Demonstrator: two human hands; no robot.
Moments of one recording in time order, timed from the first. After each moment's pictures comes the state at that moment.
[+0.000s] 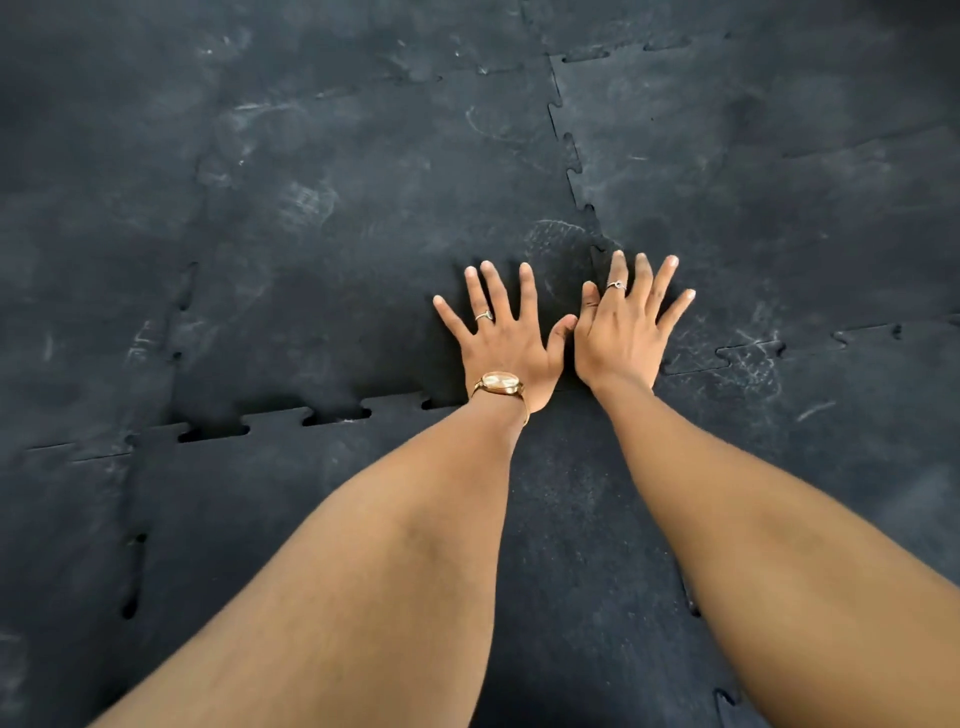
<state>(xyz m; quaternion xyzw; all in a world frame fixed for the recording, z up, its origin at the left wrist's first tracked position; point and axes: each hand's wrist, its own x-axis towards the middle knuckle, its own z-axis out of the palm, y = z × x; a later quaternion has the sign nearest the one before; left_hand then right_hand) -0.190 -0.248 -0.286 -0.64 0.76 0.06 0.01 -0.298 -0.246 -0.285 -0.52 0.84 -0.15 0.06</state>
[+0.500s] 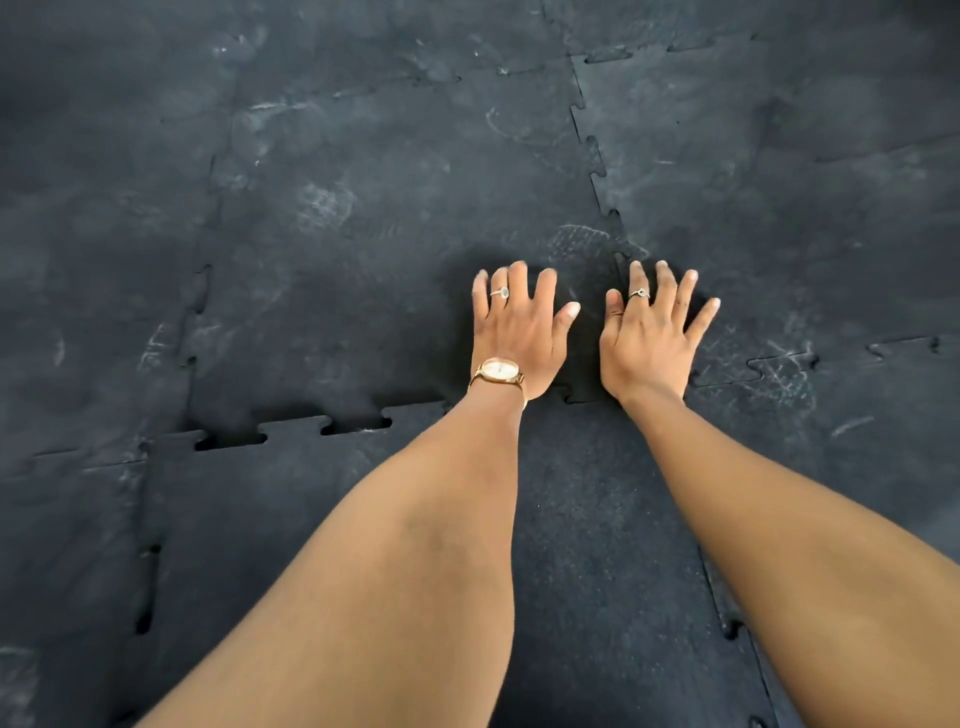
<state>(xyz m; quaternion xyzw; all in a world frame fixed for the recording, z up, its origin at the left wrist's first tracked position) -0.169 -0.275 -0.283 -0.58 0.81 0.01 -0.11 -0.299 -0.247 -0.288 -0.53 0.83 -0.14 0.06</state>
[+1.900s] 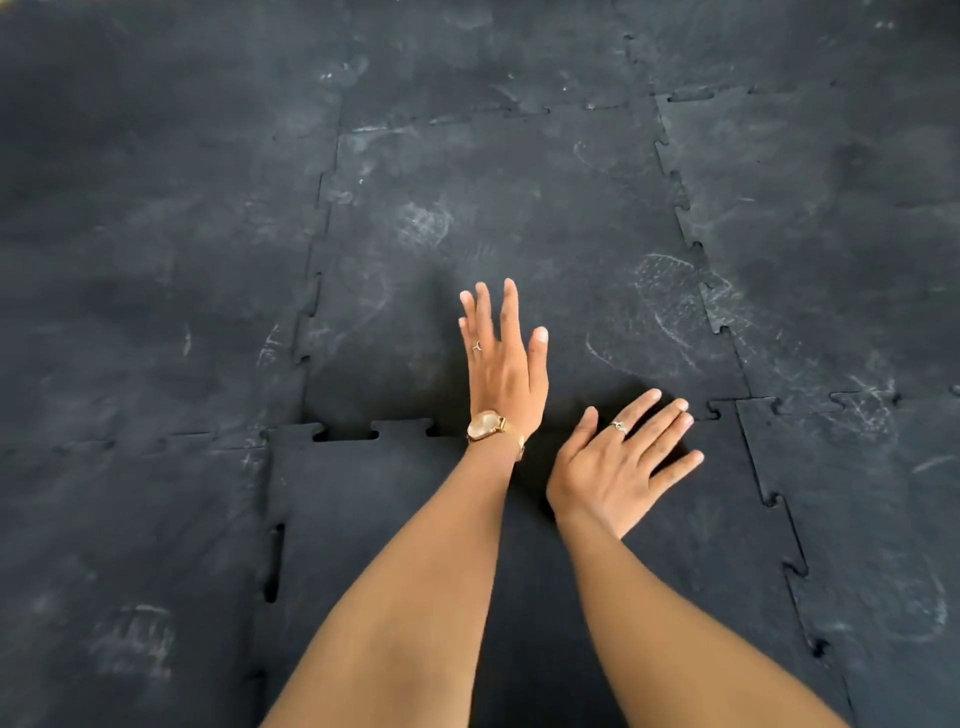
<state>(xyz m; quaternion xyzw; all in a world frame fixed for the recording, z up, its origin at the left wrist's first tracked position) -0.069 -0.252 -0.270 -0.63 0.67 0.23 -0.32 -0.137 -0.164 -0.285 -0.38 0.92 -0.09 0.07</state>
